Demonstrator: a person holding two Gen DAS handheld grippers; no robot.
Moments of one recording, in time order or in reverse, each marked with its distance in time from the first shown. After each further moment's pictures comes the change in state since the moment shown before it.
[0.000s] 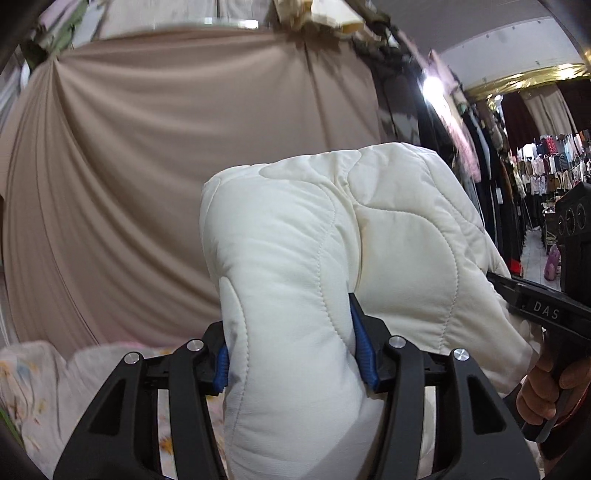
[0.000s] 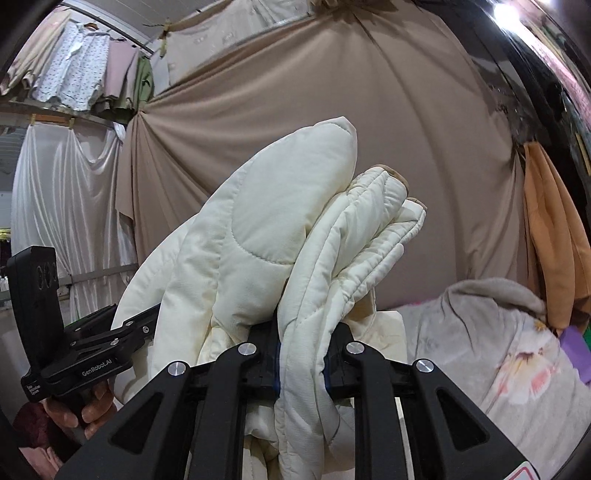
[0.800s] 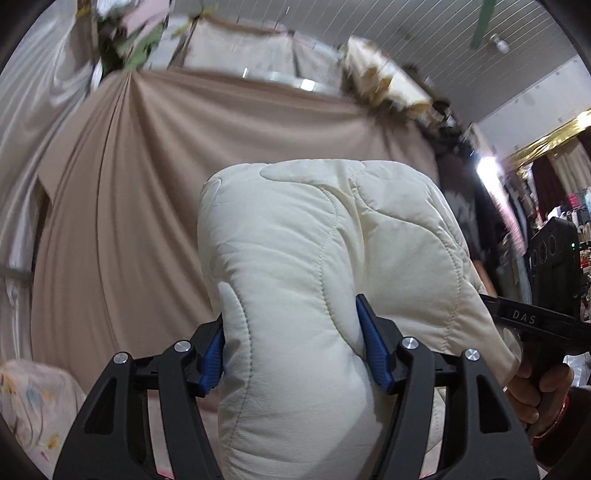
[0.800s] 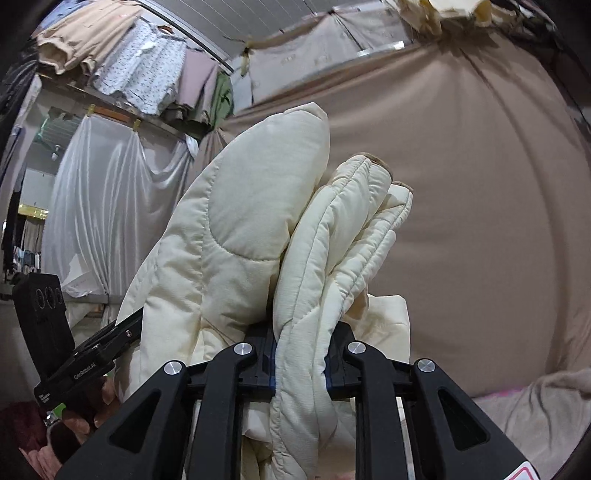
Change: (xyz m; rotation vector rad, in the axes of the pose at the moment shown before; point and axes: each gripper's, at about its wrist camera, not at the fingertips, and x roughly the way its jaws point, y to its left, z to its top) left arm 0.017 0.201 -0.027 -0.120 -0.228 0.118; right arm 0.190 0.089 0.019 -0.044 -0.039 0.248
